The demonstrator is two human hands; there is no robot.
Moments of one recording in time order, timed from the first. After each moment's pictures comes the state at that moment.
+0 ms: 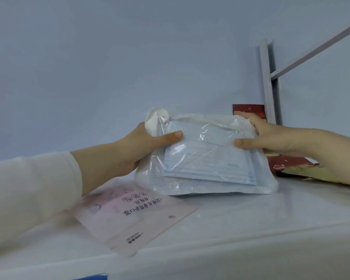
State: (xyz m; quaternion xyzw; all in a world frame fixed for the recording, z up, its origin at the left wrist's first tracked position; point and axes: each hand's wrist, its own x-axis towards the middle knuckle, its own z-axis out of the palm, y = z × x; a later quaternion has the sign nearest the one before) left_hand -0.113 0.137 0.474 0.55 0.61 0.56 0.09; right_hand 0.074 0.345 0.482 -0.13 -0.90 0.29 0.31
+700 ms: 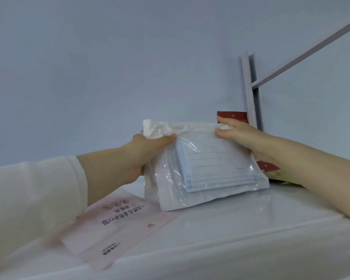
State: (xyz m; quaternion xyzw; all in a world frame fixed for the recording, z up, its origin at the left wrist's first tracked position) left_hand -0.089 0.162 0.473 0.43 0.64 0.63 0.13; right_hand 0.059 0.349 0.488 -0.17 -0.83 0.32 0.42
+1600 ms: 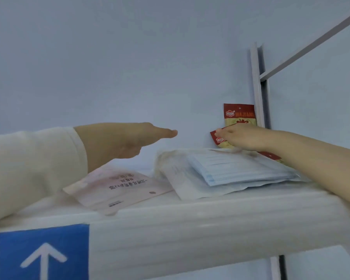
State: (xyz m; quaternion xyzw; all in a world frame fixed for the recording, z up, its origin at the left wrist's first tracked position) left_hand -0.071 0.138 0.475 0.46 0.75 0.47 0.09; right_hand 0.071 0.313 0.473 -0.28 -0.93 0.00 0.24
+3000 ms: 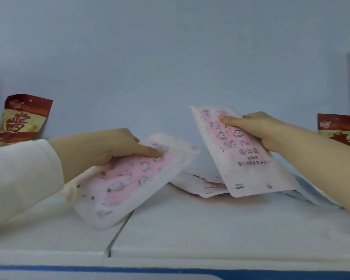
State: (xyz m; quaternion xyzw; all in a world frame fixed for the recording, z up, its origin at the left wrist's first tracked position) left_hand -0.247 -0.092 0.484 0.29 0.87 0.40 -0.03; right_hand -0.112 0.138 0.516 -0.19 -0.79 0.43 0.40
